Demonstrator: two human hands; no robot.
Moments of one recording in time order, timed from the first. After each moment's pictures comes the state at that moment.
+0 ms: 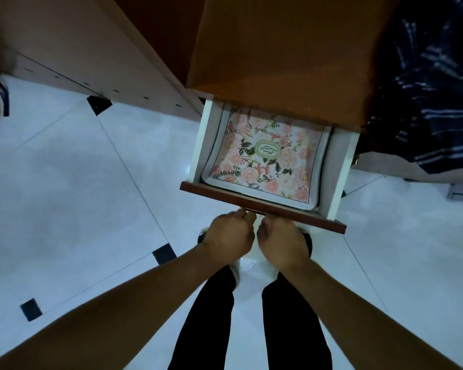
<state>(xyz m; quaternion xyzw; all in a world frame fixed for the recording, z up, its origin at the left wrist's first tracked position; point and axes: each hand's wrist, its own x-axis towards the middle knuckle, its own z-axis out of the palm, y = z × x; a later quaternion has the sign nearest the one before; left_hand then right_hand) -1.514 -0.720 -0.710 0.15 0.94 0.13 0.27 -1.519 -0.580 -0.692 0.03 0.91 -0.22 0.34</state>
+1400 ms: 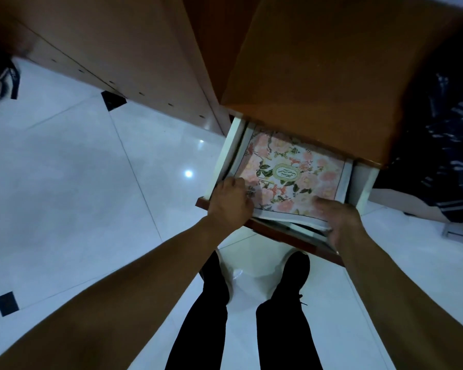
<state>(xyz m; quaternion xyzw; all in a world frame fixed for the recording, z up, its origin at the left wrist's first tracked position) -1.599 -0.761 -0.723 -0.06 0.95 0.21 0.25 -1.628 -0.537 -0.698 0.50 0.58 -0.55 0.33</state>
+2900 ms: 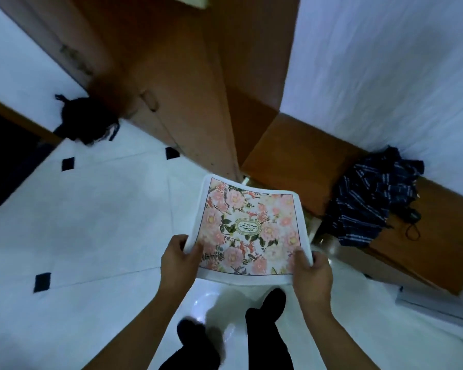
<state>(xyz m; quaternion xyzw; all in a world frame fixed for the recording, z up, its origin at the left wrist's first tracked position) -1.436 -0.750 -0.382 -0.48 0.76 0.43 0.02 -1.515 -0.512 -0.397 0.26 0.80 -0.51 0.17</state>
